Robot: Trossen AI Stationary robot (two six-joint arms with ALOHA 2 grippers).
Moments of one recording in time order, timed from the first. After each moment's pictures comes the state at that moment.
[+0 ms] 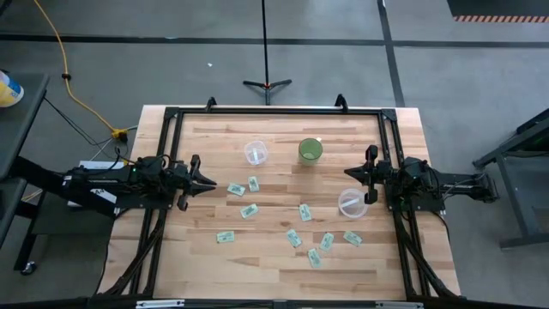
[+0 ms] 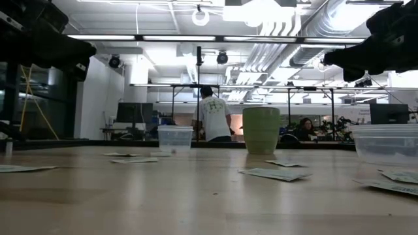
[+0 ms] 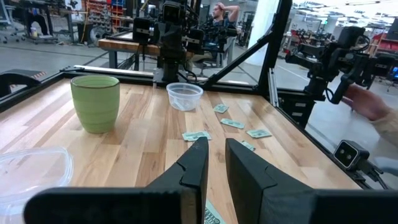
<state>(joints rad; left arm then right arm) 0.00 0.01 0.05 -0.07 0.12 -0.11 -0.06 0.01 0.01 0.03 0.05 -0.03</state>
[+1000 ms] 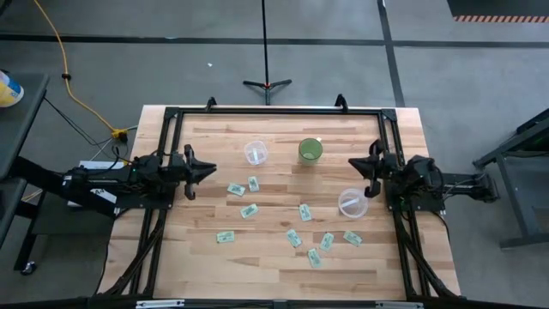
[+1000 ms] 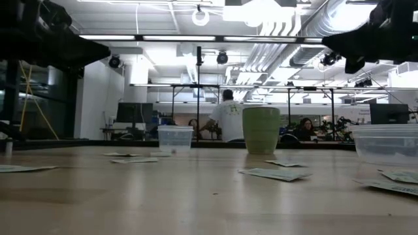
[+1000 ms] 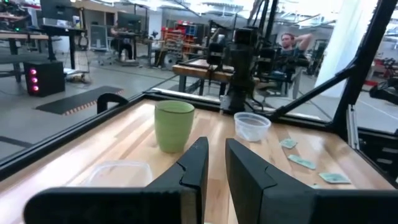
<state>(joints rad) 0.00 0.01 0.05 0.01 -0.19 -0.11 -0.06 0.02 0.01 0.23 0.16 0.03</state>
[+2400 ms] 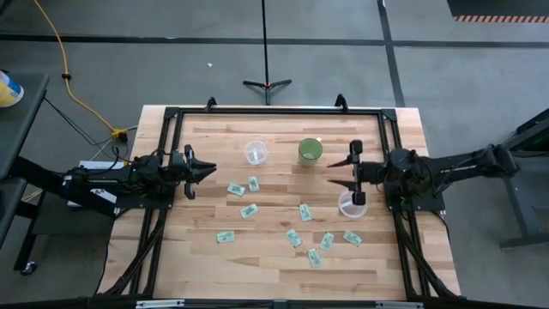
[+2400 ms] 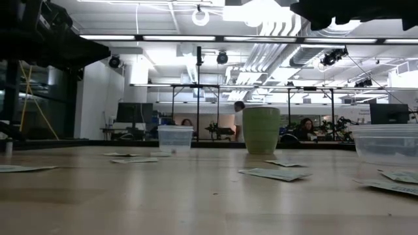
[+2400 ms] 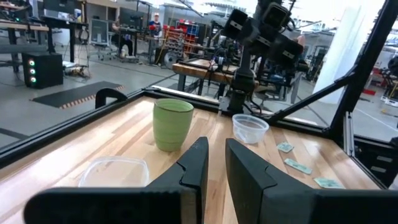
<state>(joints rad) 0.00 0.01 0.05 0.01 -0.20 -0.16 0.08 0.71 0.40 0.31 0.03 -0.28</state>
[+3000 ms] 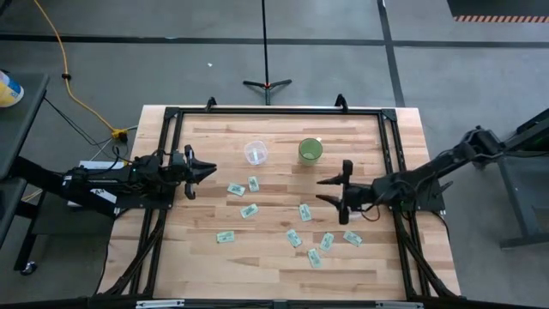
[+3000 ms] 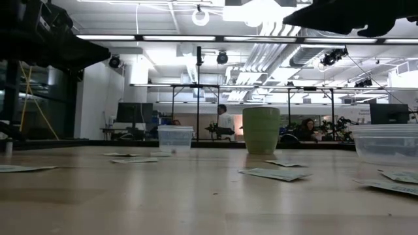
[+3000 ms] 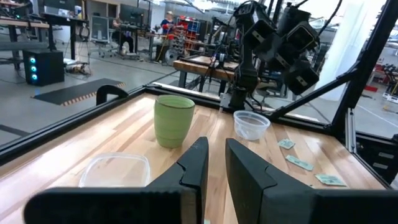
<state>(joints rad) 0.00 0.01 0.05 0.00 -0.20 -0.16 0.39 1.01 0.40 0.50 0.50 -0.45</state>
